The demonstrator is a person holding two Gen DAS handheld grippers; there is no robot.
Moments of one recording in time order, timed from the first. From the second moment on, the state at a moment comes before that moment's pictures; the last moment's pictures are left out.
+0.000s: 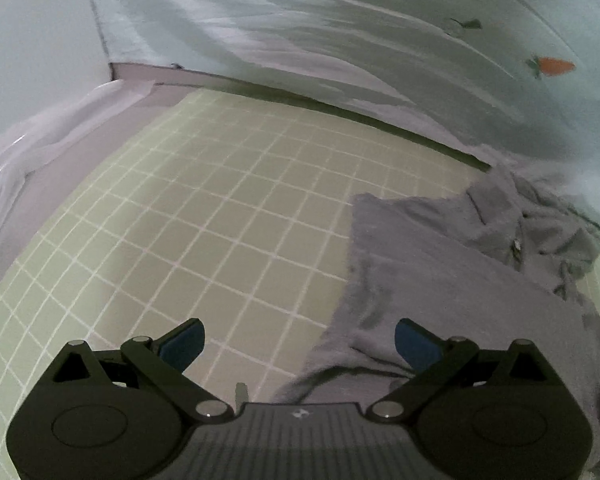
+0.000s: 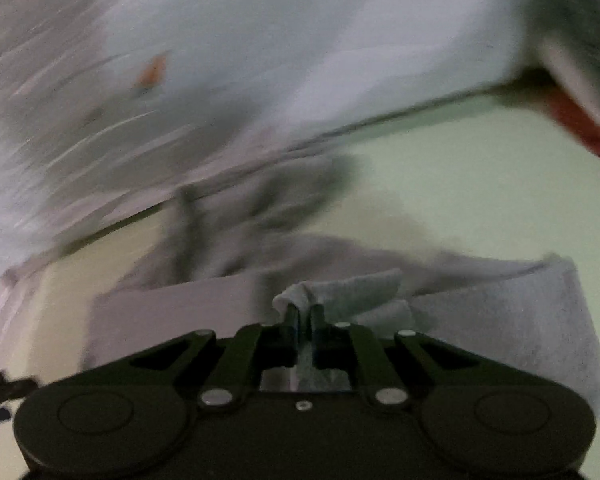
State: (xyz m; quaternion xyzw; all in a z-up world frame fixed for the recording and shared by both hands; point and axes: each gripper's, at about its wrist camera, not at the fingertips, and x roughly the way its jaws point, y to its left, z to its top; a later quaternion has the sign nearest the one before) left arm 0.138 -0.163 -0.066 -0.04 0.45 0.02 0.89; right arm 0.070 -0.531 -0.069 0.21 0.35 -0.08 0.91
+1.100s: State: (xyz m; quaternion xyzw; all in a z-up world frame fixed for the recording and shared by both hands) left arm 0.137 -0.362 -0.093 0.03 0.52 -0.24 0.82; right arm -0.051 -0.654 -0.114 0.27 0.36 -0.34 0.83
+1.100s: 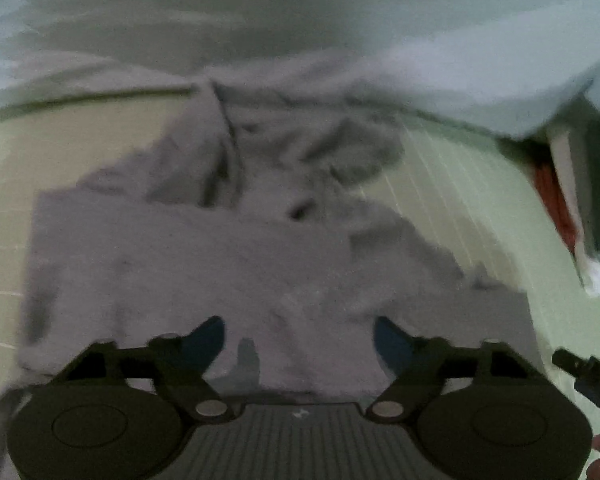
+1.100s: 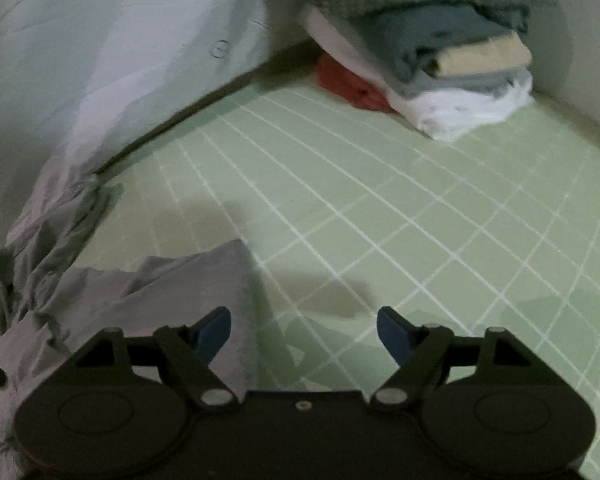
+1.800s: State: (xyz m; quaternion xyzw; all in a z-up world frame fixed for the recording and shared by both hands) left arm 0.150 -0.267 0.042 -0.15 0.36 -0.26 0.88; right arm -0.044 -0.647 -0.121 0.25 0.38 -0.33 0.82
